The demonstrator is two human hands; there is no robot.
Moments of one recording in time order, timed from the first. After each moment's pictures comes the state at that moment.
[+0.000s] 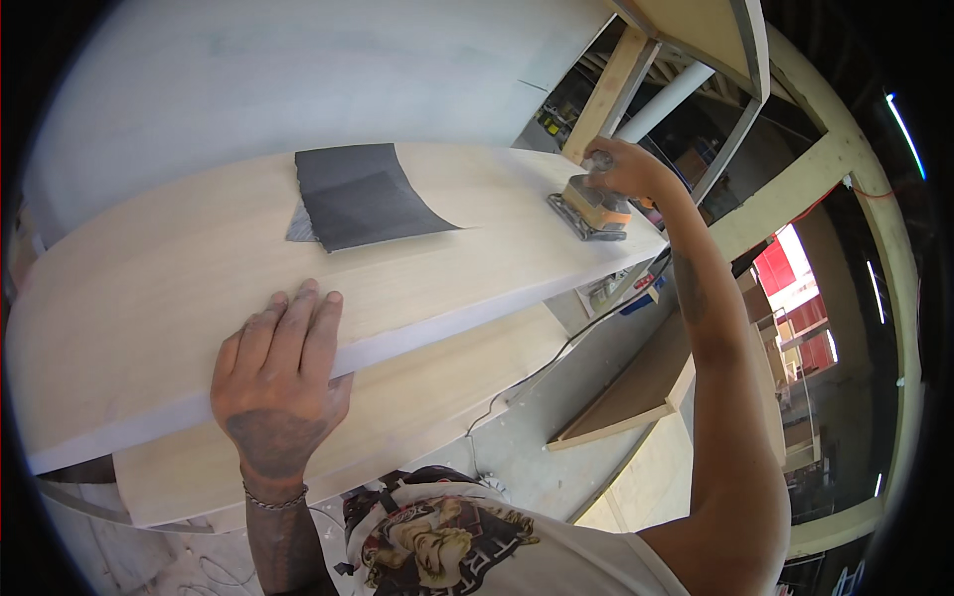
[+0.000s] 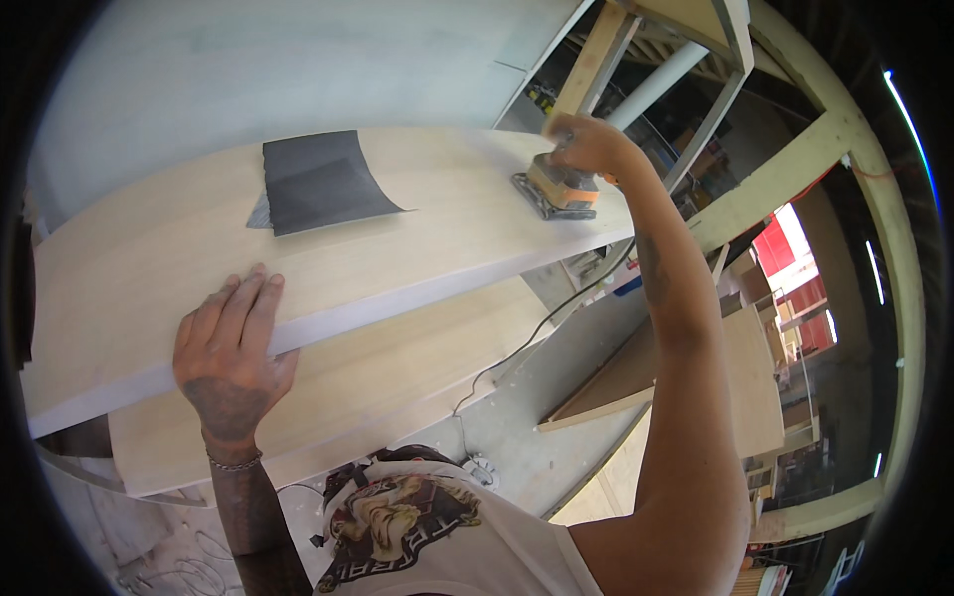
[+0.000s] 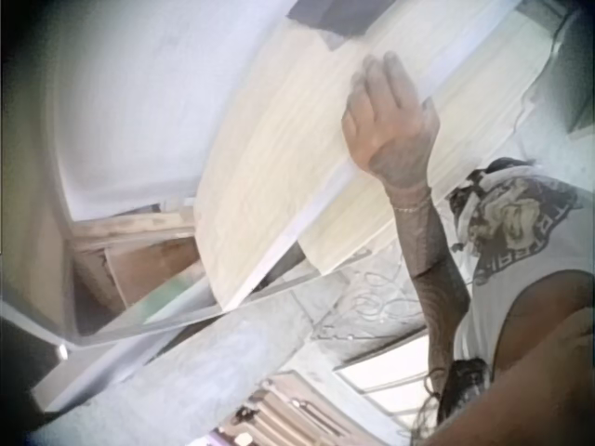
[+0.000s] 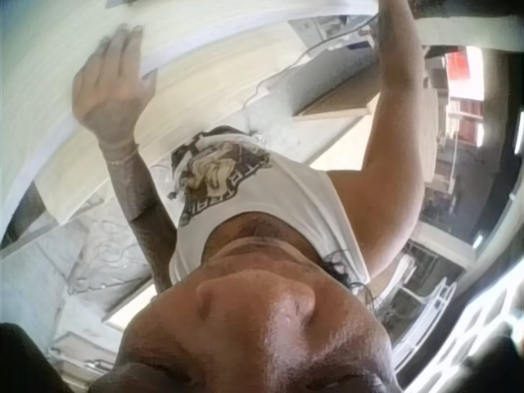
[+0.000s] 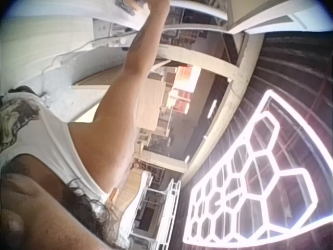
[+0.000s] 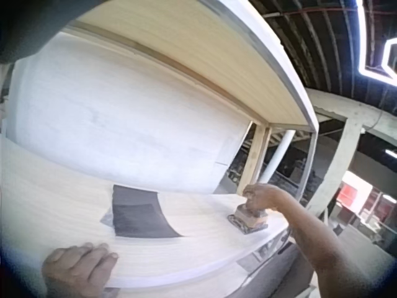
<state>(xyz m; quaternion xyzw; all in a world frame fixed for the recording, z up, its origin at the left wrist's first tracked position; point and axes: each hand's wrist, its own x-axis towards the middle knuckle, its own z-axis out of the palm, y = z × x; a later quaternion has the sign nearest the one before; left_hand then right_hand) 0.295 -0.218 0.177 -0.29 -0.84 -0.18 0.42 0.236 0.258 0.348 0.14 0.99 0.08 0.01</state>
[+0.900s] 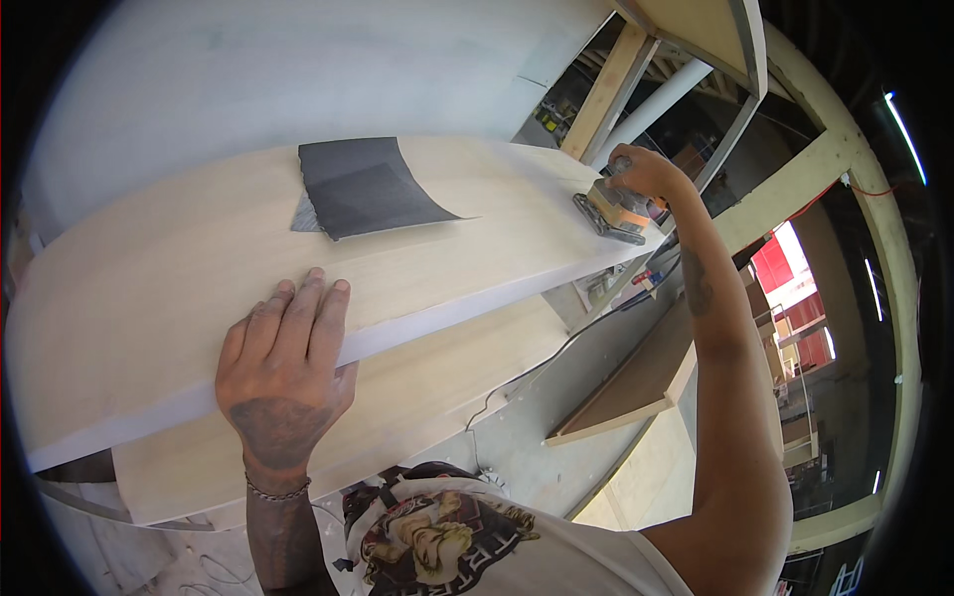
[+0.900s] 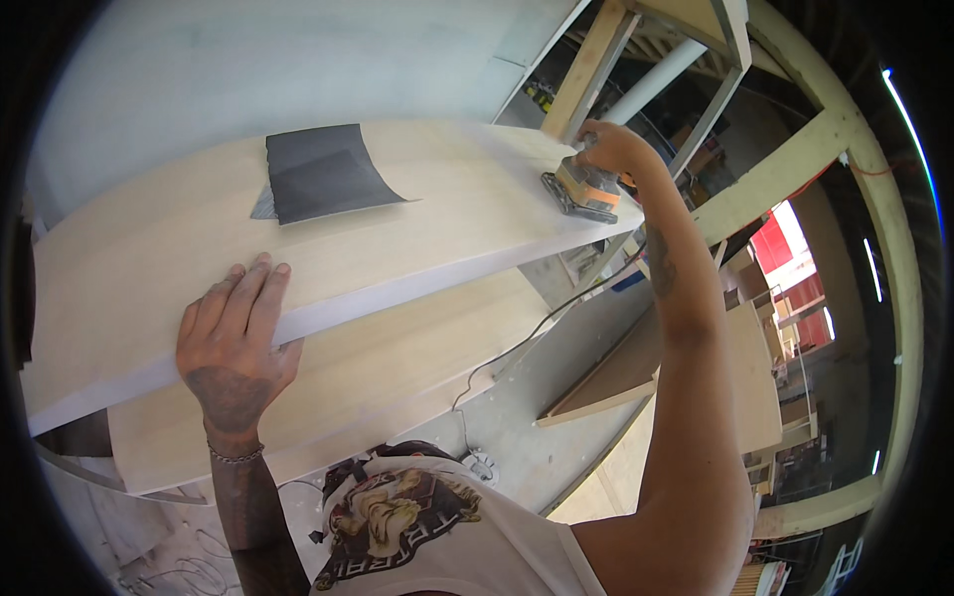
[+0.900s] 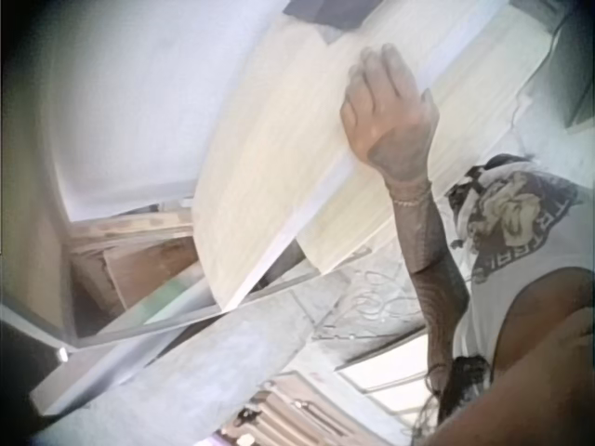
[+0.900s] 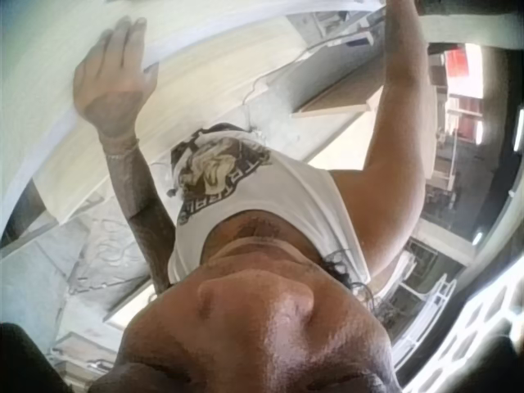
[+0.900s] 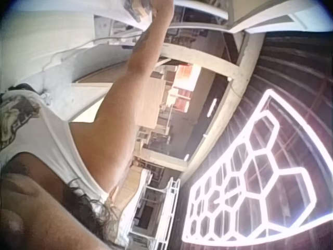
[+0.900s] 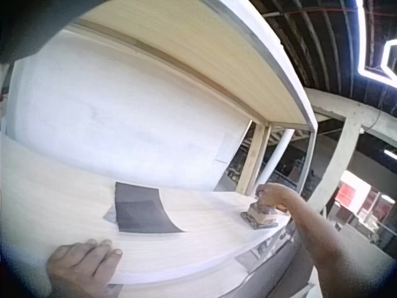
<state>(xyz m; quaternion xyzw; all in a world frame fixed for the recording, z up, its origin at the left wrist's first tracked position) 0.283 -0.222 0.163 -0.29 -0.84 -0.18 0.42 0.239 0.274 0.343 0.19 0.98 0.09 0.02</state>
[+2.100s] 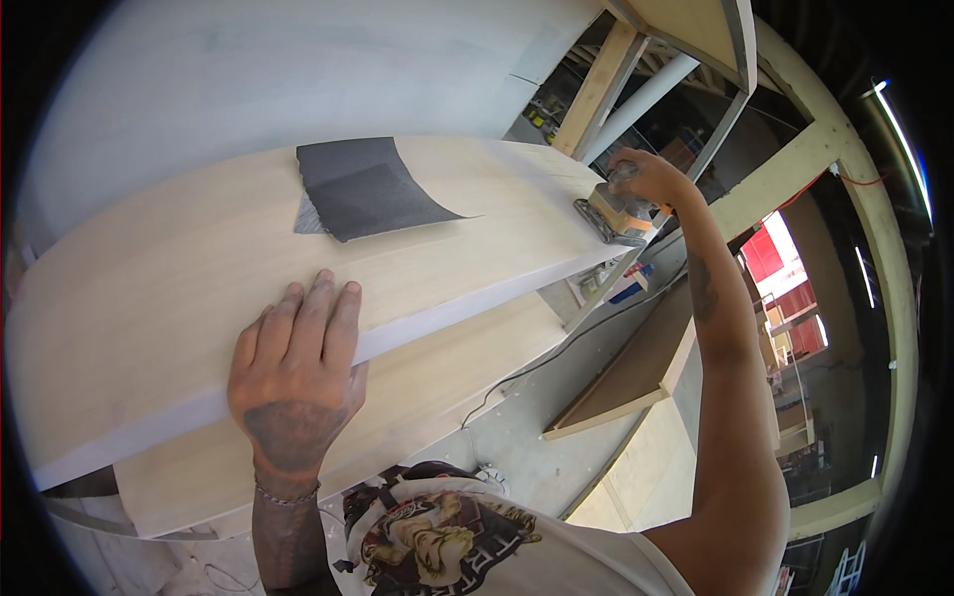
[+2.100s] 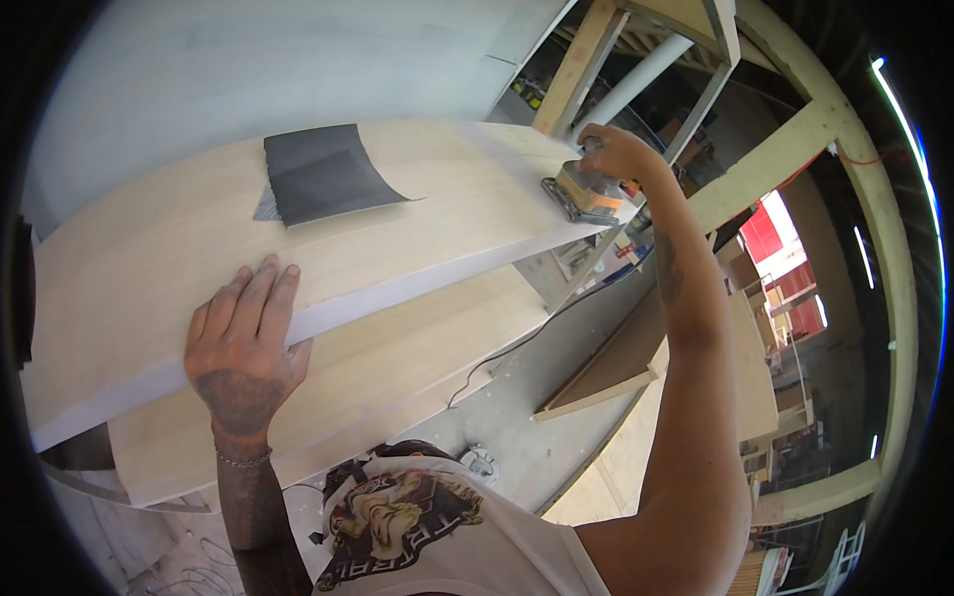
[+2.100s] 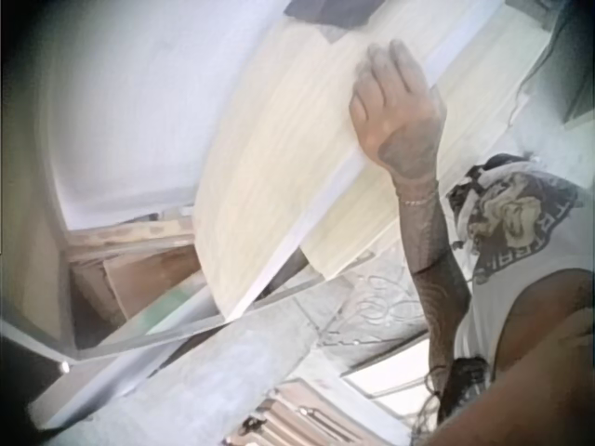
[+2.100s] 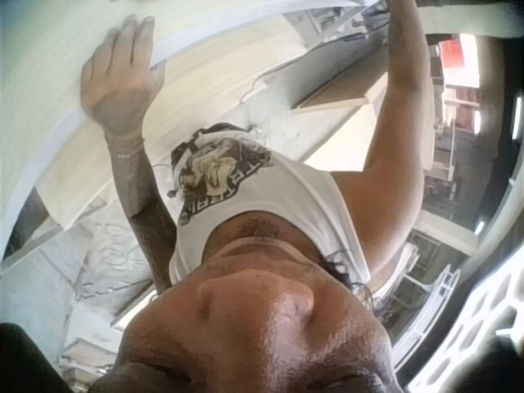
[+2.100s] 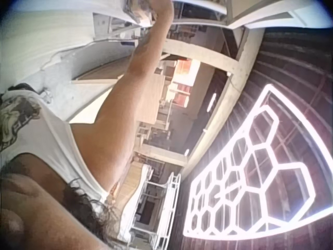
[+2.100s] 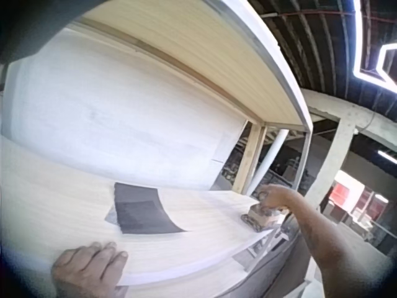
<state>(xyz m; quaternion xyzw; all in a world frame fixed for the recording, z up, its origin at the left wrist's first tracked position) 0.280 -0.222 0.159 -0.30 -0.84 -0.19 0.42 0.265 0.275 0.350 0.17 0.98 0.09 0.01</state>
